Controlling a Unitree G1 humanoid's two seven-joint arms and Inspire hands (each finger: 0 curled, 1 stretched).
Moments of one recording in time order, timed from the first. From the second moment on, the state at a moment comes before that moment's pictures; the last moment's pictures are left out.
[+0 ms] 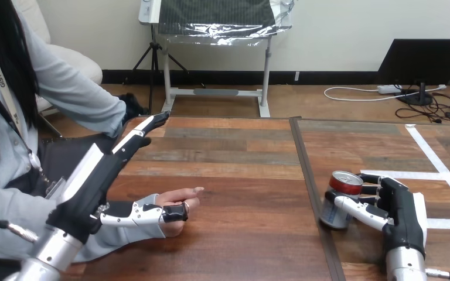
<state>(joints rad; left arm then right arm) -0.15 0.38 0.13 0.64 0.19 -0.94 -0.29 -0.41 -0.21 -0.21 1.29 -0.05 -0.70 -0.17</state>
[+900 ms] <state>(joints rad) -0.24 0.49 0.07 0.66 0.38 -0.86 -0.16 -0.45 -0.24 -0.20 1.29 -0.05 -0.71 -0.14</state>
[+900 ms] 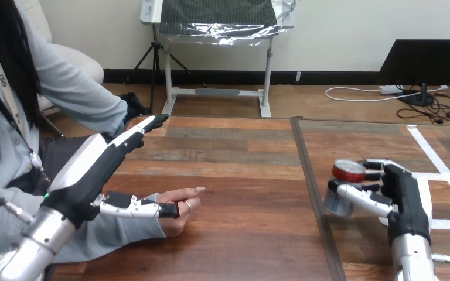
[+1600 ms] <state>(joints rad) -0.35 0.53 -0.02 0.76 0.45 -0.83 -0.12 -0.48 -0.24 -0.19 1.26 -0.06 -0.74 -0.13</state>
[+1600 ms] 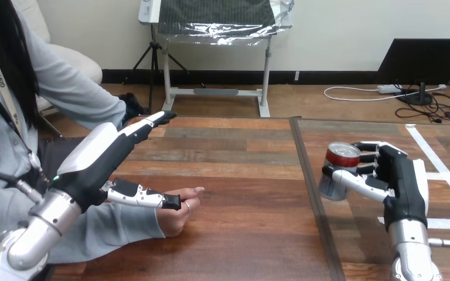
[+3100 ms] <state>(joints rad) -0.56 0.59 -0.23 1.00 0.56 -0.75 -0.16 -0.50 -0.25 -0.18 1.23 -0.05 -0.77 -0.06</state>
